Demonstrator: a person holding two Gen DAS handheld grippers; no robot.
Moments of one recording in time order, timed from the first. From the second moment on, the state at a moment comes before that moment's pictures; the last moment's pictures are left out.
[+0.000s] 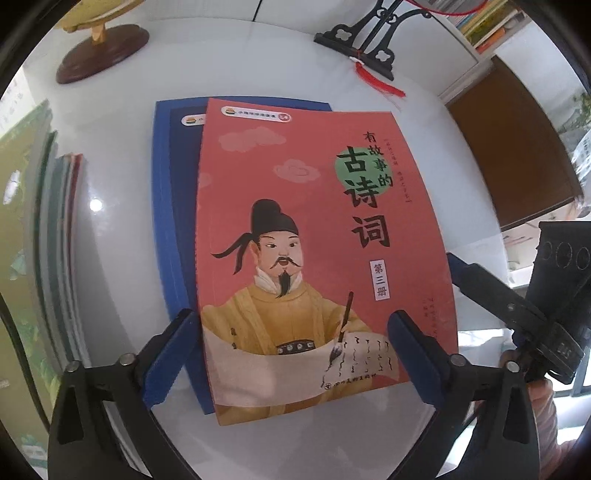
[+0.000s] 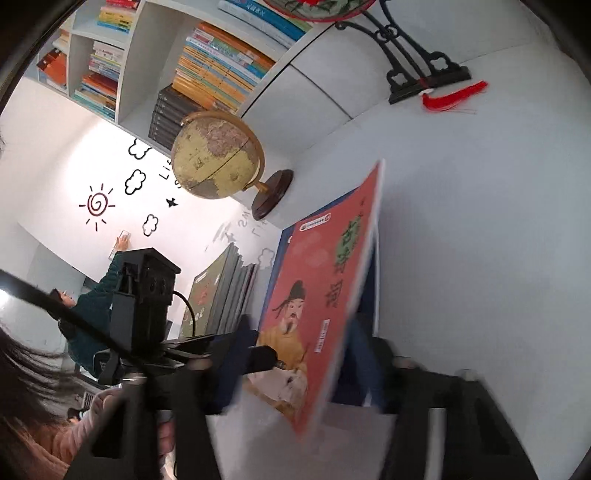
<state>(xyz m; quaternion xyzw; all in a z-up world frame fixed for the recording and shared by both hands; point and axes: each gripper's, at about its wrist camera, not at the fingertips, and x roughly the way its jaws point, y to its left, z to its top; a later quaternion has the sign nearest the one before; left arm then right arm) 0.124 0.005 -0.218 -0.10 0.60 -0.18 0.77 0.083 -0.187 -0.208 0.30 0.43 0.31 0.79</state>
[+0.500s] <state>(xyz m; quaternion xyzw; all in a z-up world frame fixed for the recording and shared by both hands) 0.092 0.012 -0.216 -0.15 0.62 -0.15 0.76 0.075 -0.203 -0.239 0.33 0.50 0.24 0.77</state>
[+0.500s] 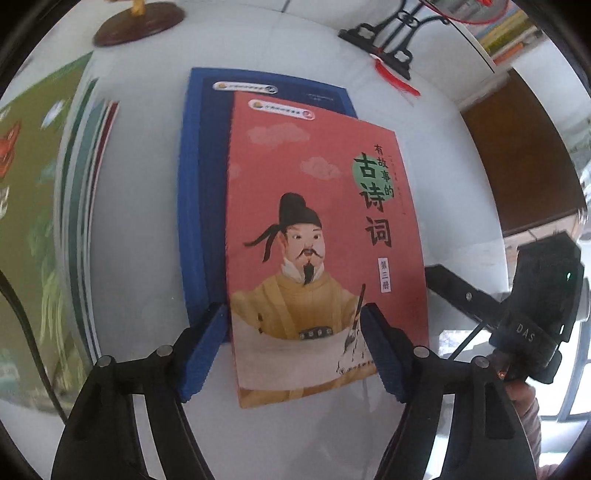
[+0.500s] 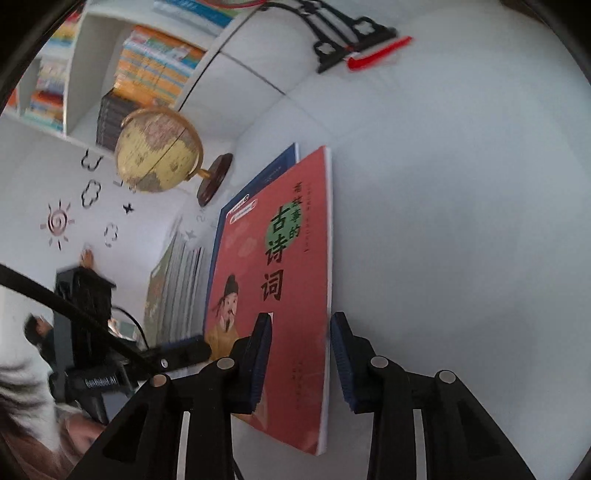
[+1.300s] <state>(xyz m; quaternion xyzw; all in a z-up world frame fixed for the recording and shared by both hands) 0.060 0.027 -0.221 -0.20 0.62 -0.11 0.75 0.049 -0.196 -0.243 0.33 0.51 0.29 0.74</state>
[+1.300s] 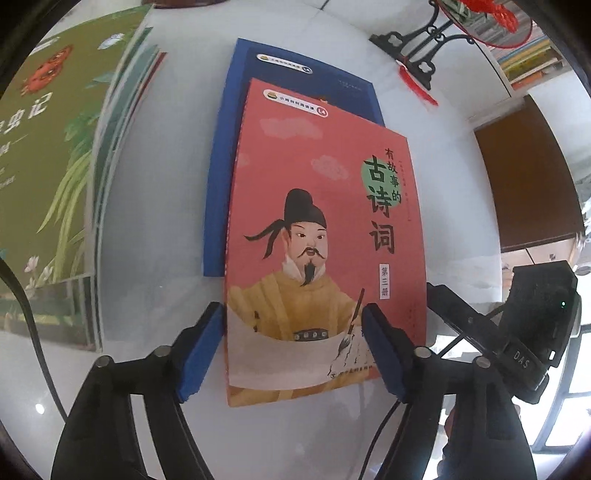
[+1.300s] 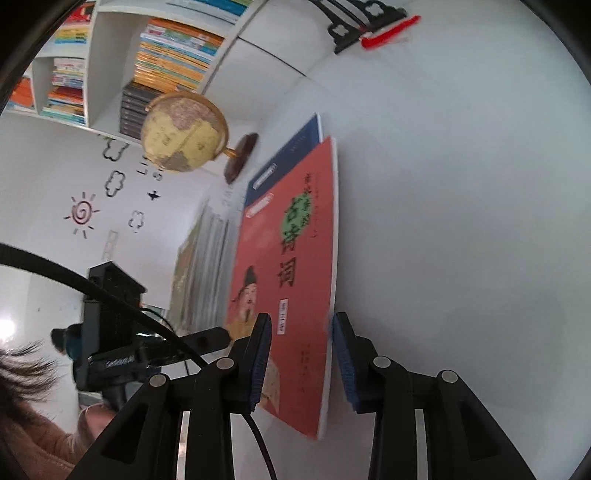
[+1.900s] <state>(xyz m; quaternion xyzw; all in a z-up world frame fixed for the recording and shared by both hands) 0.053 0.043 -0.197 -0.30 0.56 -0.14 0.75 0.049 -0.162 -0.222 0.18 0.49 0.28 0.81</state>
